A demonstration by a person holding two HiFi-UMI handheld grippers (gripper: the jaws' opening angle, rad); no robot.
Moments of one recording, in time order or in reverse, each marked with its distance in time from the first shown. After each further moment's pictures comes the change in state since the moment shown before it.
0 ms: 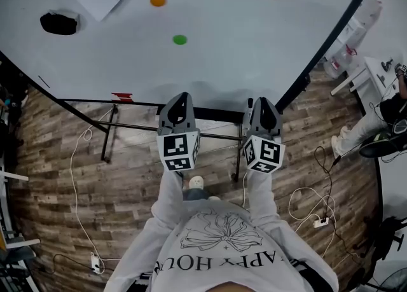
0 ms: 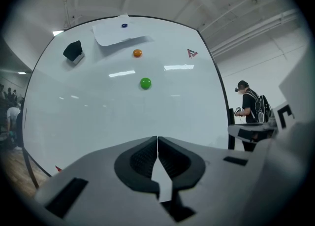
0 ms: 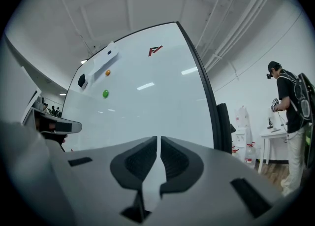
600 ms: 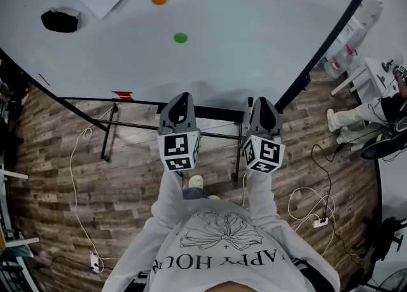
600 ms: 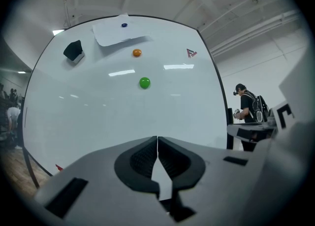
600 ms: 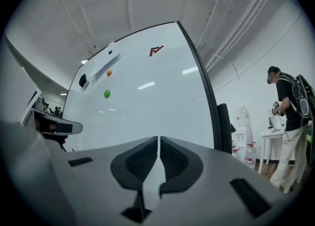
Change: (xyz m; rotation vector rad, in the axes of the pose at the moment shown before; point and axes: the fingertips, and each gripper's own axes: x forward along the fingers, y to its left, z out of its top) left arm -0.004 -0.003 -0.002 -0.005 0.004 -0.003; right arm -0.003 0.003 0.000 0.000 0.005 0.008
